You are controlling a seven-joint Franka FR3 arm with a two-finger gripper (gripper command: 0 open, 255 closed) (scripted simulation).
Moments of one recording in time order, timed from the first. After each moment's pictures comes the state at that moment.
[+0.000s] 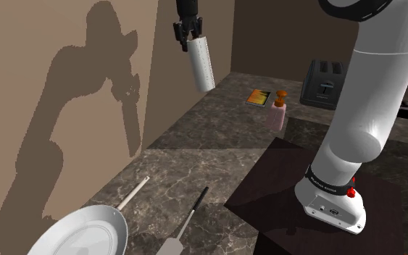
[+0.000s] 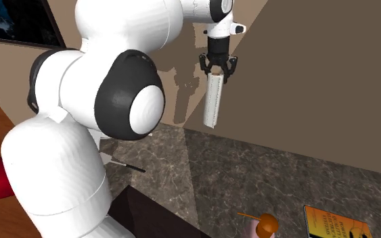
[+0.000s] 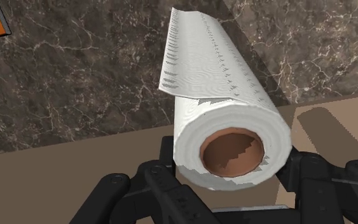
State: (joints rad) arm 0.00 0.14 0.01 -1.43 -0.05 1.60 -0.05
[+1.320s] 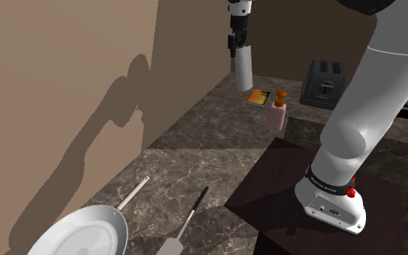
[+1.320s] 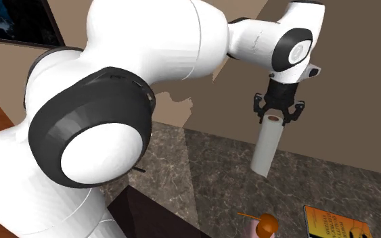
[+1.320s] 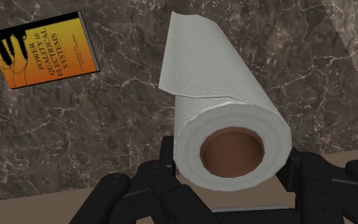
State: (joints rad) arm -0.23 0.02 -0.19 -1.75 -0.03 1.82 -0.48
